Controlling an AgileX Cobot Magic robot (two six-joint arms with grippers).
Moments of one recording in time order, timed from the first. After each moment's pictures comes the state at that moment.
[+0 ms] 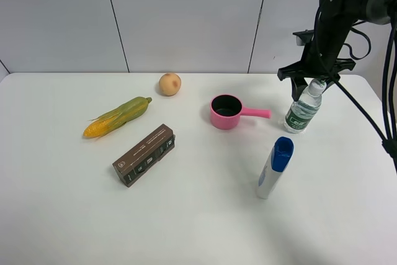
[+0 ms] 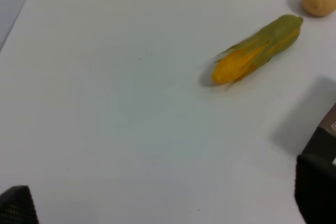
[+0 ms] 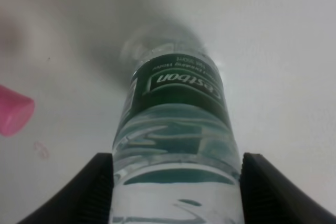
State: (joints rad) left arm 0.07 -0.01 -0.51 0.03 1.05 -0.05; right arm 0.12 2.07 -1.72 -0.05 1.22 -0.06
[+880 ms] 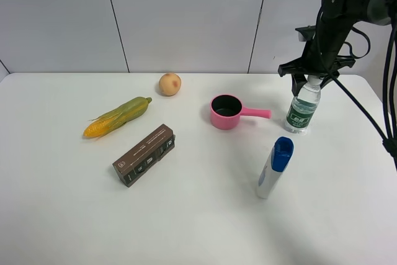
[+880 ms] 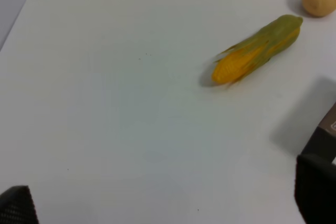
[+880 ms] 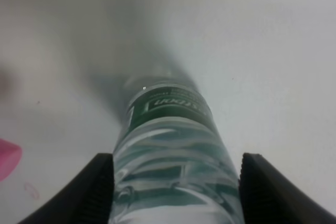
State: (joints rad) left arm 0.07 -0.01 -0.51 0.03 1.05 -0.05; right arm 0.10 2.09 -1.72 -0.07 1.14 -0.05
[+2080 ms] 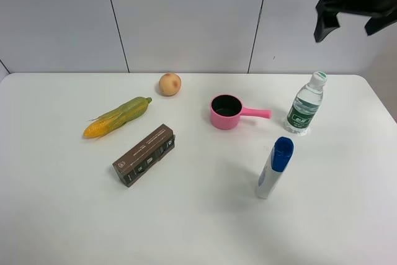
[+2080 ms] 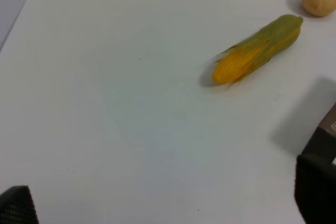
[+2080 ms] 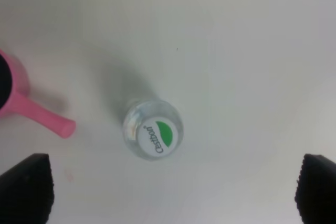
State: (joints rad) left arm 0.07 -0.01 -0.51 0.03 1.05 -0.05; right arm 0.10 1.64 -1.72 -0.07 1.21 -0.06
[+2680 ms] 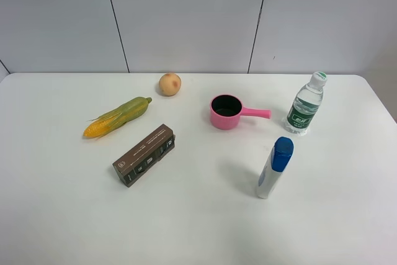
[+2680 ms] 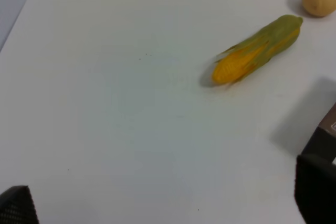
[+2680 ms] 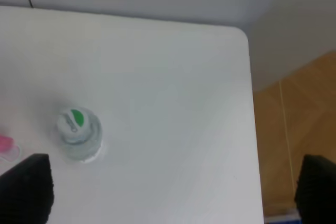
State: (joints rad) left arm 0.07 -0.01 -0.51 0.03 1.05 -0.05; right arm 0.04 1.35 -1.64 -0.20 1.21 -0.05
